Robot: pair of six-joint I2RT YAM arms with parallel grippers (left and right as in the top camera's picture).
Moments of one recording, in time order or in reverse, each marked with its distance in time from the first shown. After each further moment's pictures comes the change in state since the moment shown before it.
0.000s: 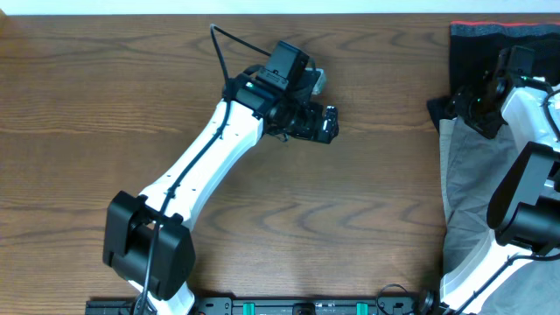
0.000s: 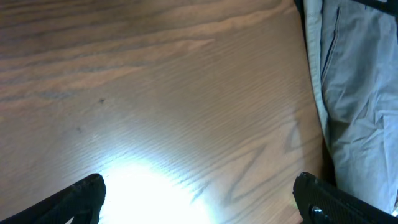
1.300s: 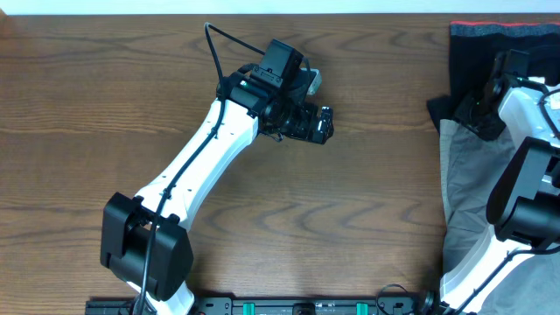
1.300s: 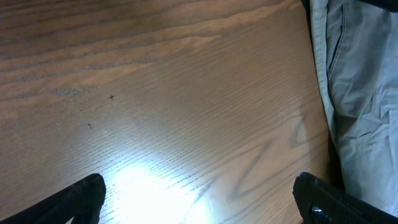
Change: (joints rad) left arm 0.018 -0.006 0.000 -0.020 0.000 0.036; right arm 0.008 0.031 0.000 -0.001 0.093 0.064
